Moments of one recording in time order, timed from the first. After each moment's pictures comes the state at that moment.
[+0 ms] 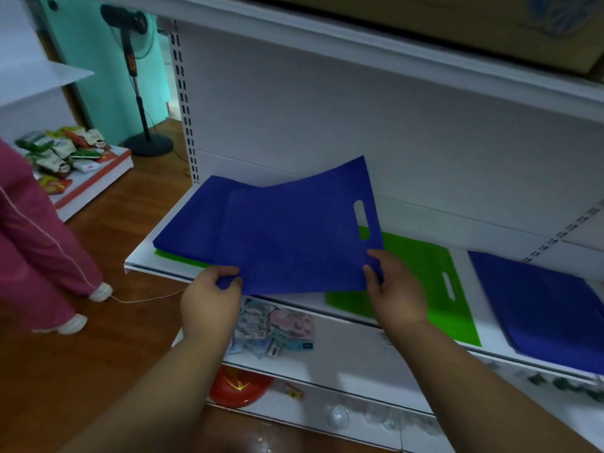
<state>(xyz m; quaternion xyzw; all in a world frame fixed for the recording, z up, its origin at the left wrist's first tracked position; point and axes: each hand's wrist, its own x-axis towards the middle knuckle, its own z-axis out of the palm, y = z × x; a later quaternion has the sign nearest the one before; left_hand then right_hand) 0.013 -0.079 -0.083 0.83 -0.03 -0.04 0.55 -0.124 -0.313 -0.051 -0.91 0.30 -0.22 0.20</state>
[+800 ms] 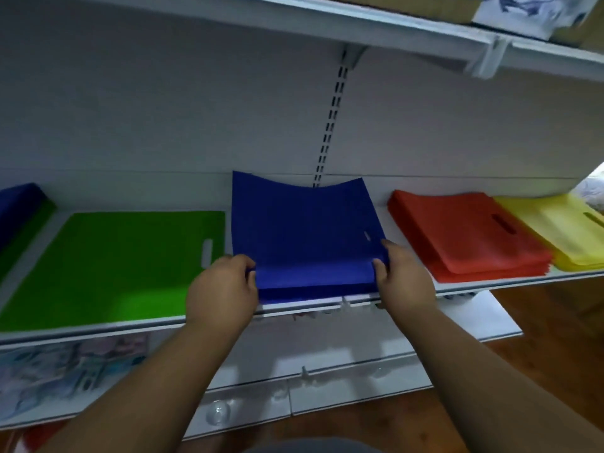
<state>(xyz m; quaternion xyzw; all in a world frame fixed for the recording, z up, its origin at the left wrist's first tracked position) -0.261 -0.440 -0.077 0.87 -0.41 0.03 0.28 -0.480 -0.631 -0.071 -0.84 0.50 -0.19 0.11</state>
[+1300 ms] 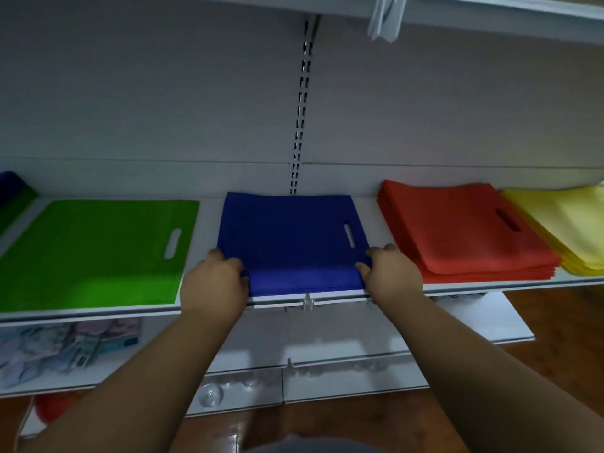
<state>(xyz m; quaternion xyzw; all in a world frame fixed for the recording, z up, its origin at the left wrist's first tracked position) -0.308 -0.497 -0.095 0.91 -0.41 0.03 0.12 -0.511 -0.704 -0.089 -0.87 0.48 -0.04 0.07</state>
